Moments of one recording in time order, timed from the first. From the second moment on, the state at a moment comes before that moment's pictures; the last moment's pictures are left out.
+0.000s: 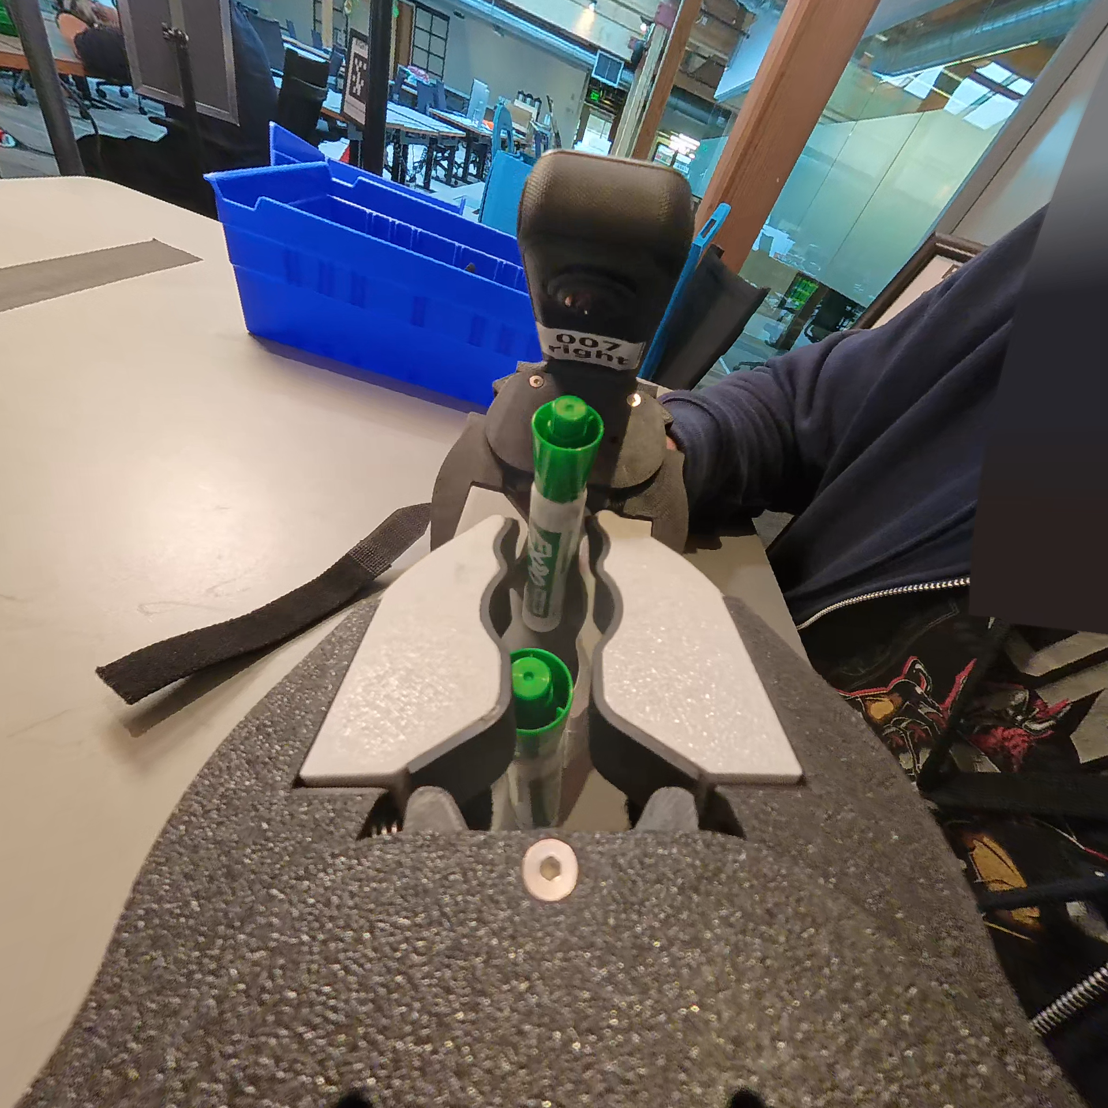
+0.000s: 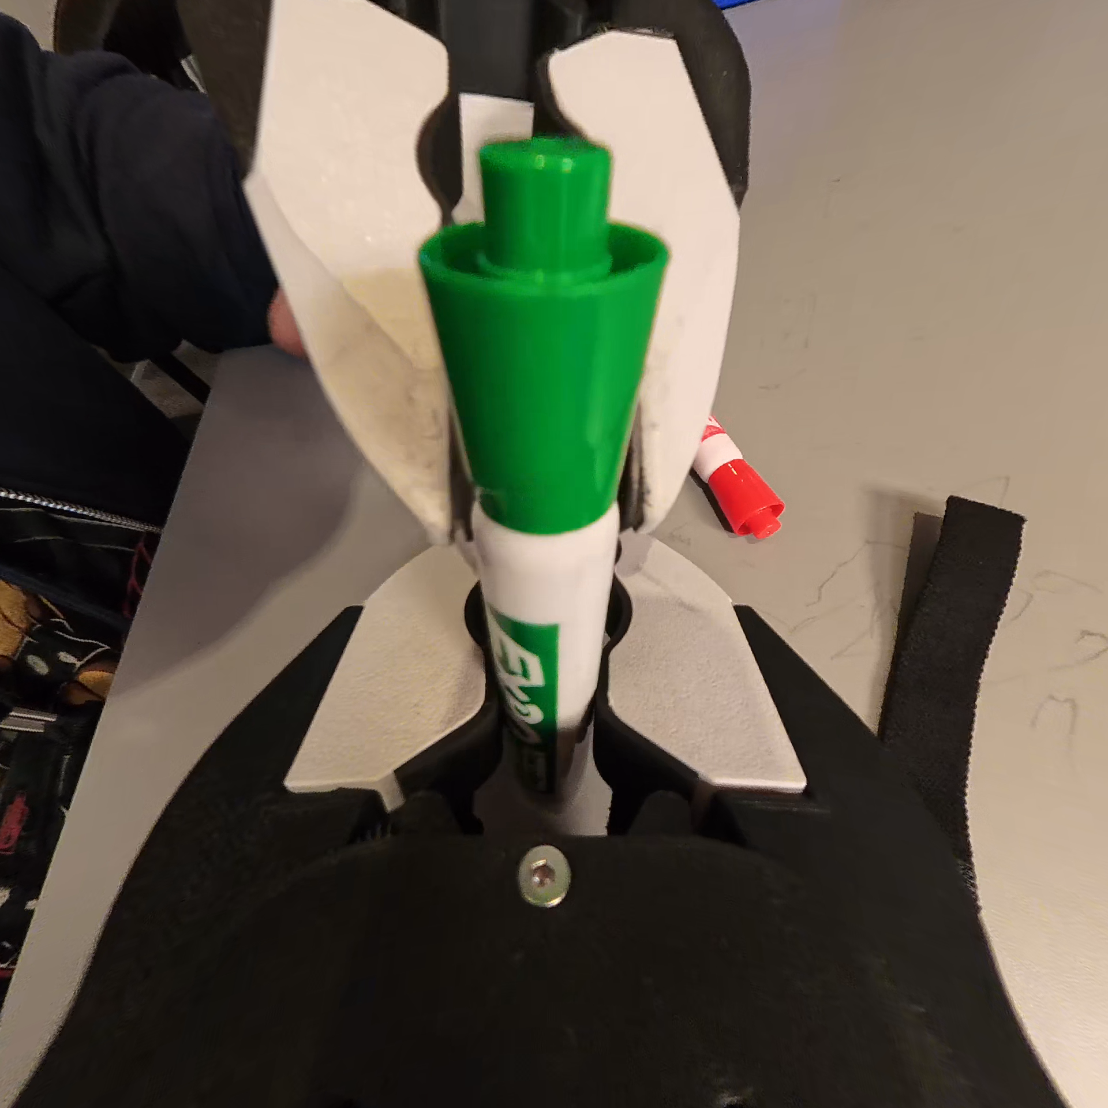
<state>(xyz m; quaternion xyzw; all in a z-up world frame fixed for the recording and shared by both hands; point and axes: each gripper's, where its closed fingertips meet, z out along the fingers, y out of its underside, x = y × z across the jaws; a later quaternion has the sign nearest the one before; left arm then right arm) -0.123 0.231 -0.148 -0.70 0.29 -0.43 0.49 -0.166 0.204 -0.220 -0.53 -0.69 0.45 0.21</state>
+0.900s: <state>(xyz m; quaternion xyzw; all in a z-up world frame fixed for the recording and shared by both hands) -0.120 0.231 -0.157 -0.71 0.35 -0.32 0.52 -0.152 0.214 -0.225 -0.50 -0.73 0.39 0.25</state>
